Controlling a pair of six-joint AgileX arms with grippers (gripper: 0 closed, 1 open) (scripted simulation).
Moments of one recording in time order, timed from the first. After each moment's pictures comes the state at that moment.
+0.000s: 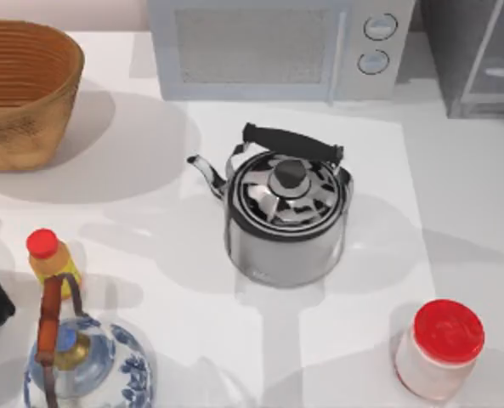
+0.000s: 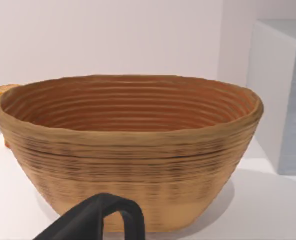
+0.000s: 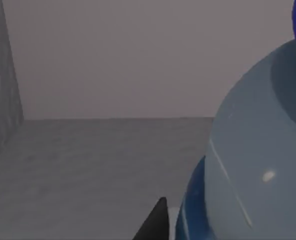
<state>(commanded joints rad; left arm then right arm) 0.00 0.00 0.00 0.00 0.00 0.00 -0.27 2.17 1.05 1.08 -0.24 0.02</state>
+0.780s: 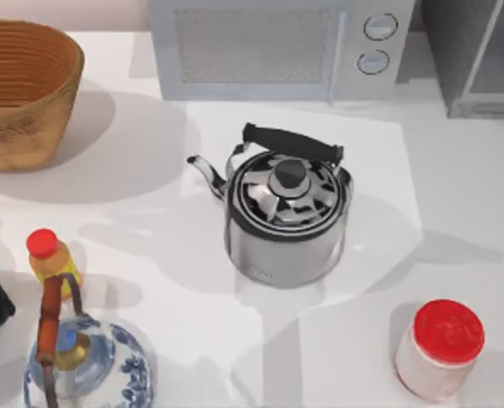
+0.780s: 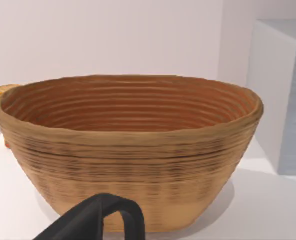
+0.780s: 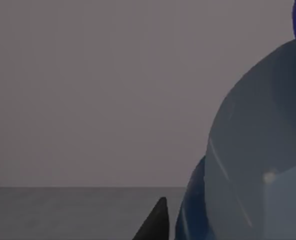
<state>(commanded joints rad) 0.00 0.00 0.00 0.00 0.00 0.00 -0.23 2.38 1.49 0.88 -0.20 0.01</state>
